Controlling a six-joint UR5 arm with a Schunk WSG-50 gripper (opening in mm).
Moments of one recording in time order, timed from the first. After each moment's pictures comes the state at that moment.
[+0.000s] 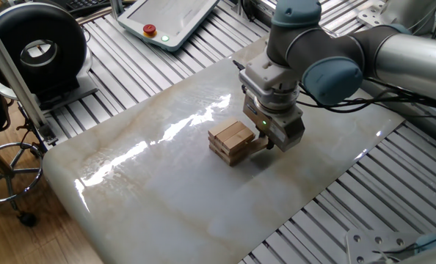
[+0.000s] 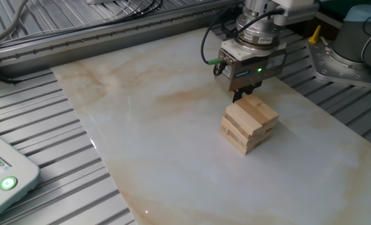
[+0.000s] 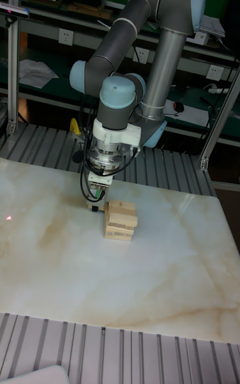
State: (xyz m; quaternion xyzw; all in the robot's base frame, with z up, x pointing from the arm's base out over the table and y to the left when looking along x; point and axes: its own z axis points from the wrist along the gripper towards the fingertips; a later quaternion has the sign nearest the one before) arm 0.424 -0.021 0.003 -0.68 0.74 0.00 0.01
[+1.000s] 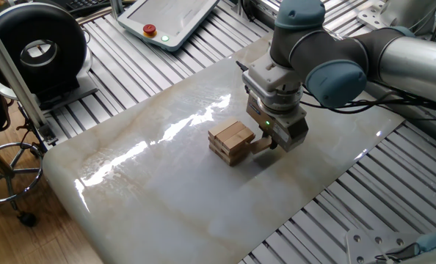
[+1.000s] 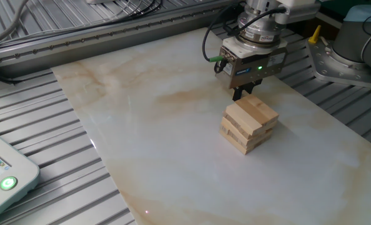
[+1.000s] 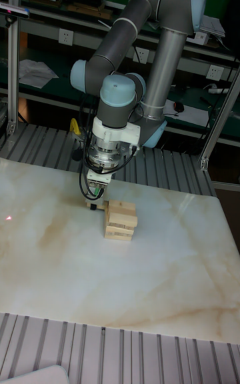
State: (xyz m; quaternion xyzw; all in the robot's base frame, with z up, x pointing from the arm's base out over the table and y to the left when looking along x) arm 0.421 -0.032 0.004 -0.68 0.73 -0.01 0.00
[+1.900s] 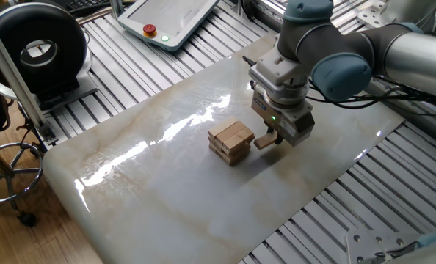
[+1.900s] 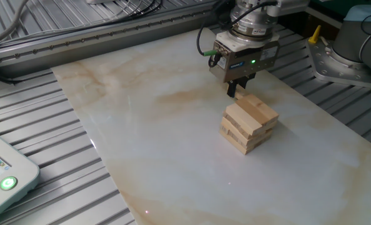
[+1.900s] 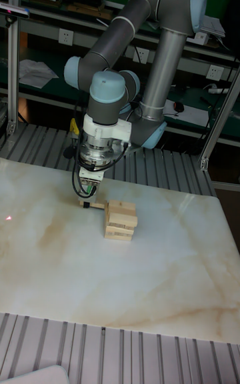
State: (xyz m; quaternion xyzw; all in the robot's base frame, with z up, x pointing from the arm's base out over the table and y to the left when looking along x) arm 0.422 -0.051 0.007 -0.69 0.73 0.00 0.01
